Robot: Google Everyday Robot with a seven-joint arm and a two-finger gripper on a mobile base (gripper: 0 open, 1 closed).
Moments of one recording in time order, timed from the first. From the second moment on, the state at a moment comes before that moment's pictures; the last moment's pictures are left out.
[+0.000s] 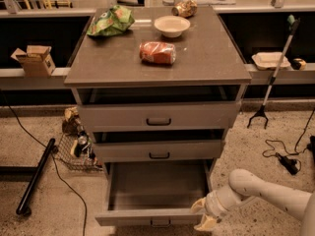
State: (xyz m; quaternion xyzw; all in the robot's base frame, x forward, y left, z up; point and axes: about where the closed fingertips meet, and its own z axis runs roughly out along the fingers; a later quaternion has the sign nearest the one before) arm 0.415 -0.159 0.317 -0.69 0.64 0.30 0.18
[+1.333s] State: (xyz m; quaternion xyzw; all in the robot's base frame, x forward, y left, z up) arm 0.390 -0.183 0.227 -0.69 0.63 0.31 0.15
